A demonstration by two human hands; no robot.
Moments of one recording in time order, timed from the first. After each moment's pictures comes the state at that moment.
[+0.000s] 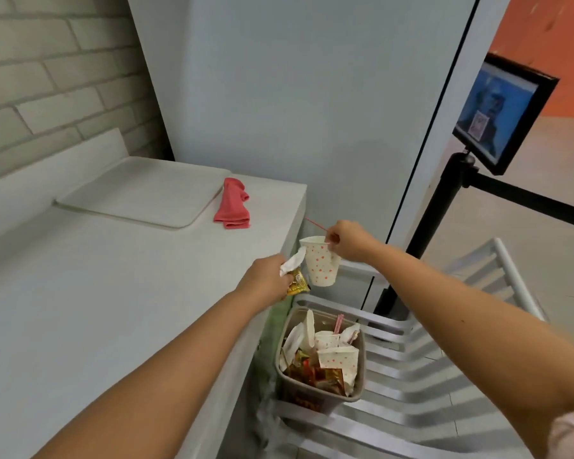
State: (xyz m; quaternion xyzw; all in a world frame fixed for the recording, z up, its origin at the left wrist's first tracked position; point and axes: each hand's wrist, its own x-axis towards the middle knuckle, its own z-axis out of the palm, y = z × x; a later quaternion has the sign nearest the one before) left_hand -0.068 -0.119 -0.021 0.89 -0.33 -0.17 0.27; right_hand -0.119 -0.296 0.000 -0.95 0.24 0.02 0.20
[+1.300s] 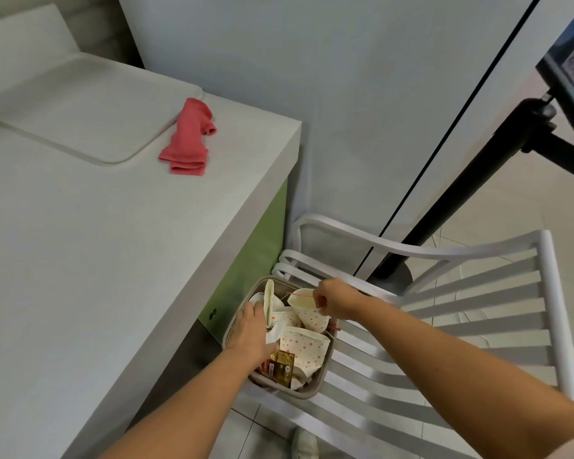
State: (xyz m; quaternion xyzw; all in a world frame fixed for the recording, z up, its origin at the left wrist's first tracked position) left_hand -0.112 -0.179 -0.235 0.93 -0.23 -0.27 0.11; right_hand -0.145 -0.370 -0.188 -0.95 0.07 0.27 0.16
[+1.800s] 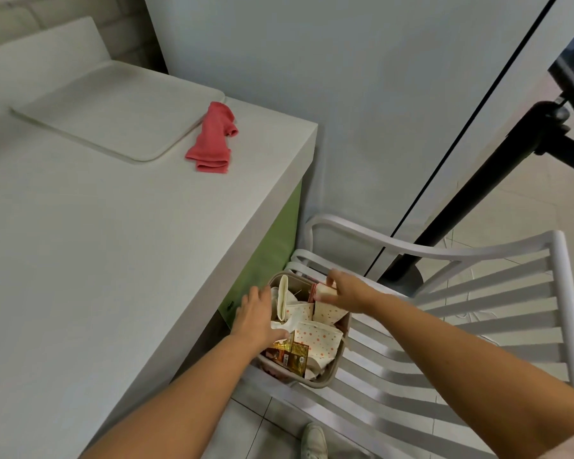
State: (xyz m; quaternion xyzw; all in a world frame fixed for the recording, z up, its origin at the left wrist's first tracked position) left_hand -0.107 -0.161 -0.199 0.94 -0.24 -0.23 0.12; right_hand -0.149 -0.362 -0.184 -0.92 0.16 0.23 0.27
